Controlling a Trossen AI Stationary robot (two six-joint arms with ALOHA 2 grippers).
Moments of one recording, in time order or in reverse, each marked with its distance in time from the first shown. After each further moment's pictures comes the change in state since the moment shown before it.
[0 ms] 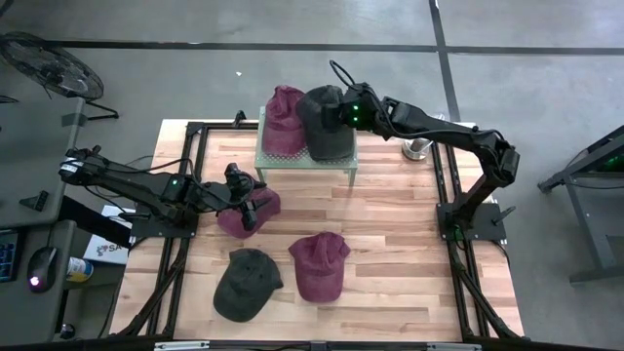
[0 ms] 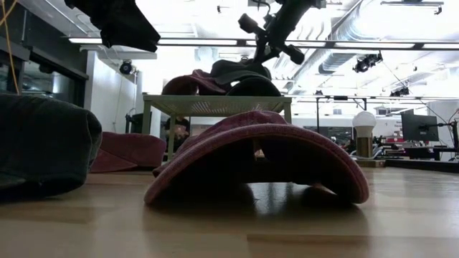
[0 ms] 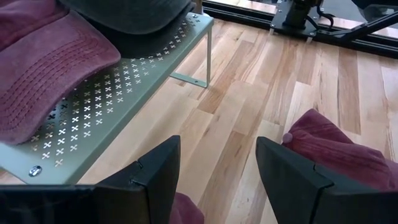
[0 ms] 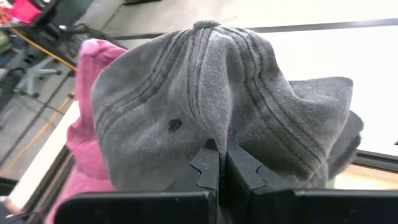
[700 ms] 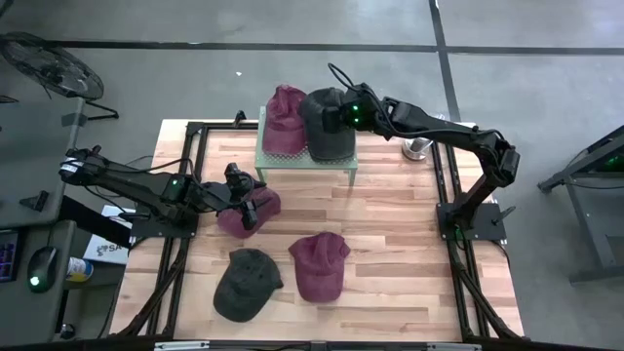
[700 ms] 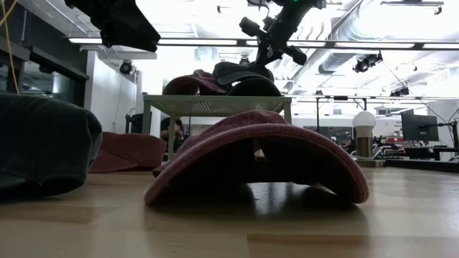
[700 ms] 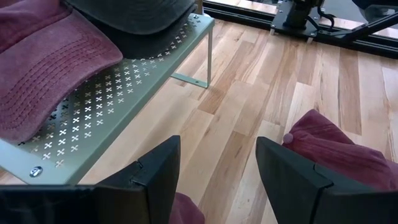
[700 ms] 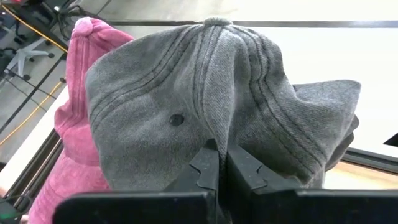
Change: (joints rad) left arm 0.000 0.000 0.000 0.001 -0.002 0.000; right arm 0.000 0.000 0.000 -0.037 -0.023 -0.050
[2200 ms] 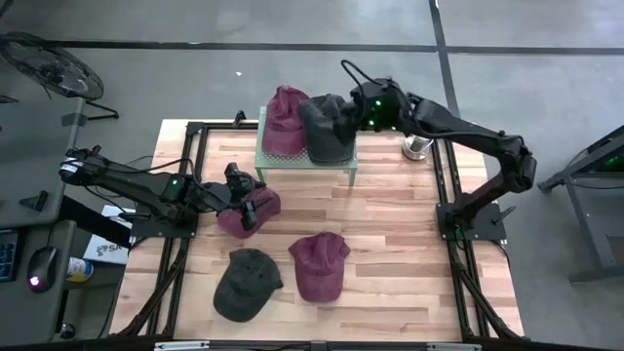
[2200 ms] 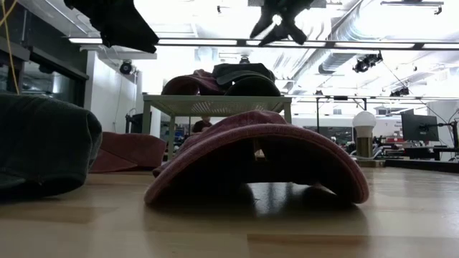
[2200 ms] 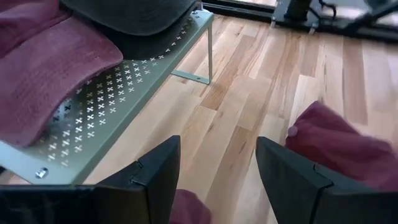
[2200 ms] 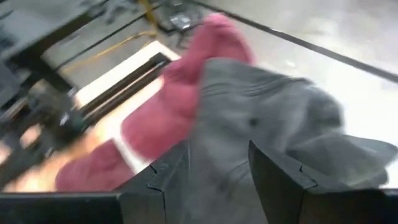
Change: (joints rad) left arm 0.000 0.000 0.000 -0.017 0.002 0.049; right arm 0.024 -0.141 0.000 -0.013 -0.250 -0.365
